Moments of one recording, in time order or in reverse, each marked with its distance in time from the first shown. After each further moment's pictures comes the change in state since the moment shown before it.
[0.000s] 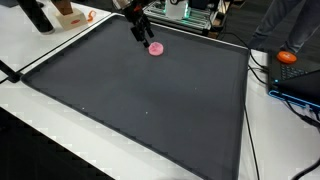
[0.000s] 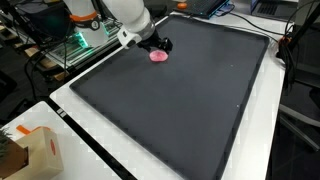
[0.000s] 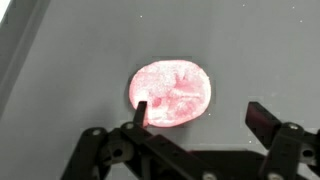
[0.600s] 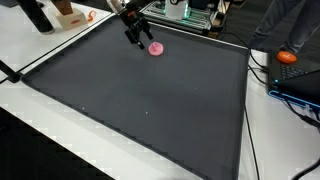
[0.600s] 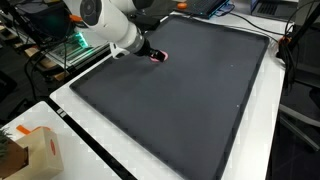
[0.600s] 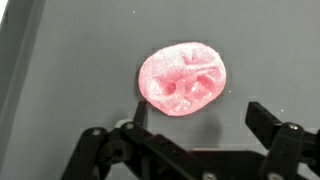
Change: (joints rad) arm -0.083 0.076 -0.019 0.000 0.163 -0.060 -0.024
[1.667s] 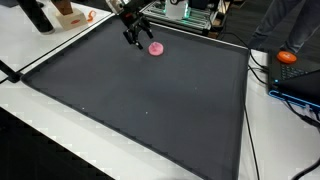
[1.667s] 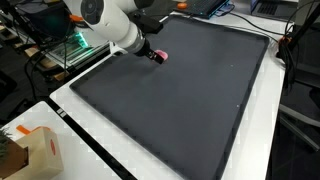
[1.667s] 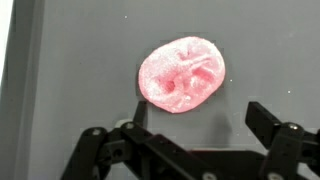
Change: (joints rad) arm -0.008 0.002 0.003 0.008 -0.046 0.000 0.203
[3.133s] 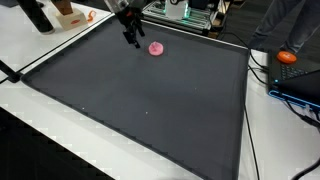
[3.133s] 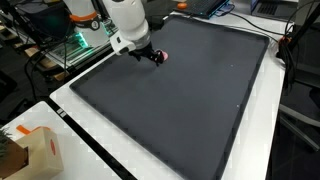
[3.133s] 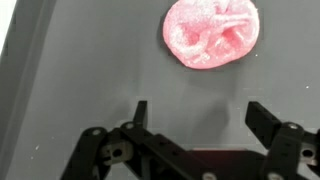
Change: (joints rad) arm 0.014 -0.014 0.024 0.028 -0.406 0.081 0.035
